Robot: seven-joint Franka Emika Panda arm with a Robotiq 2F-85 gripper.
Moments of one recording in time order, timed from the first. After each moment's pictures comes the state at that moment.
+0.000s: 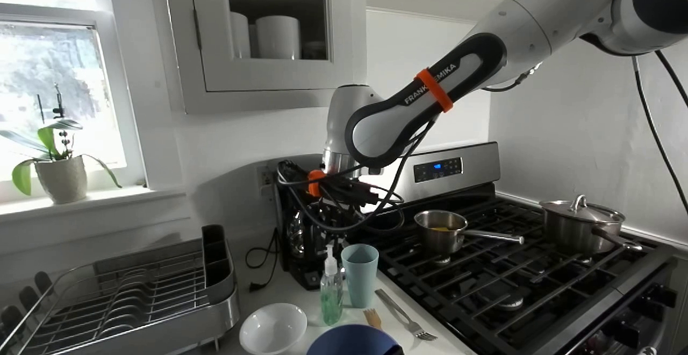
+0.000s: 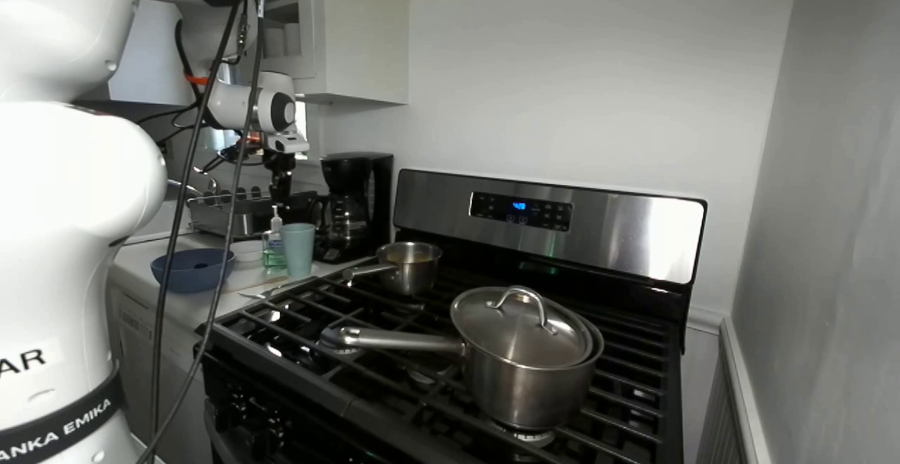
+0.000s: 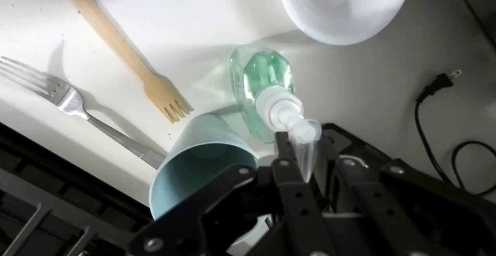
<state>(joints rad) 0.49 0.46 0.14 -1.76 -0.04 2.39 1.53</state>
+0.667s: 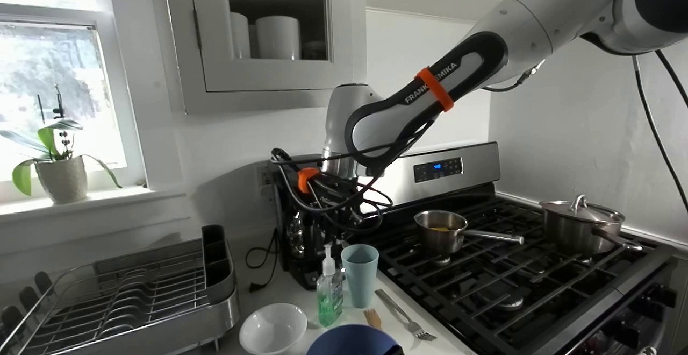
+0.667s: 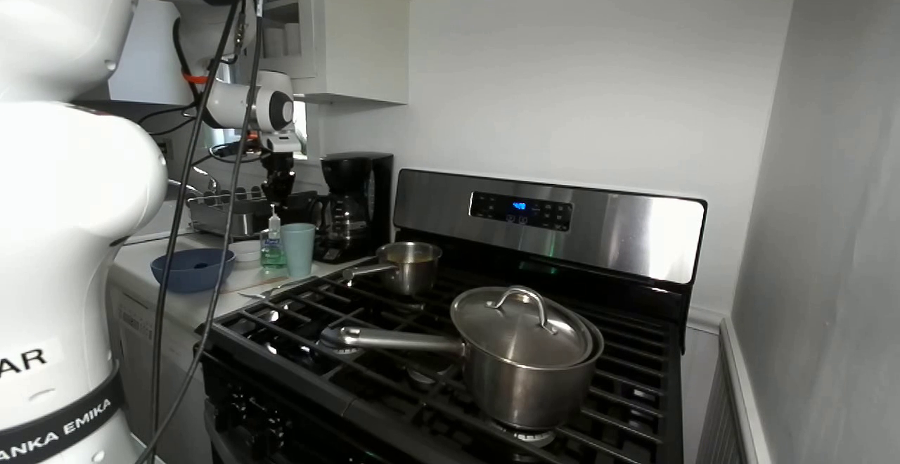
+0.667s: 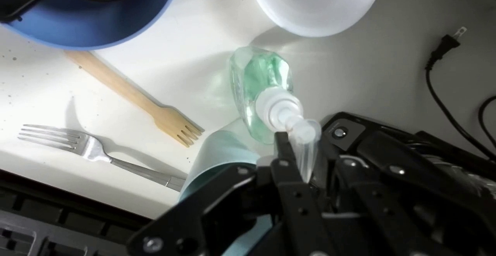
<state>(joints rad) 0.49 0.46 0.14 -1.76 -0.04 2.38 1.78</state>
